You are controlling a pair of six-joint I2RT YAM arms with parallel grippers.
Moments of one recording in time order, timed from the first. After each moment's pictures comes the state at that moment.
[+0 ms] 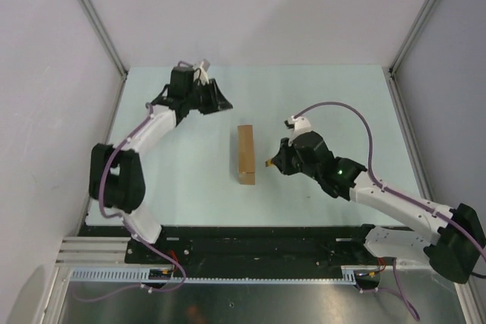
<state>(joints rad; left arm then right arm) -0.27 1.64 1.25 -0.25 0.47 -0.49 0.81 1.13 0.82 -0.26 0.17 0.49</state>
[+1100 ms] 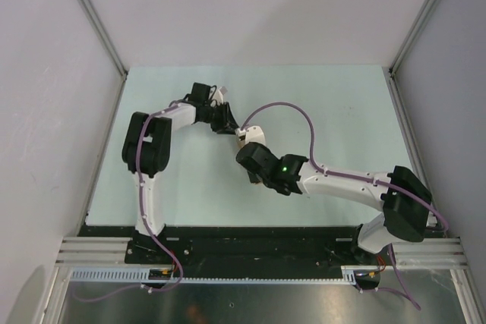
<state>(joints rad) -0.26 2.16 1.49 -0.28 0.67 -0.44 1.11 1.54 1.14 -0.39 0.46 0.48</state>
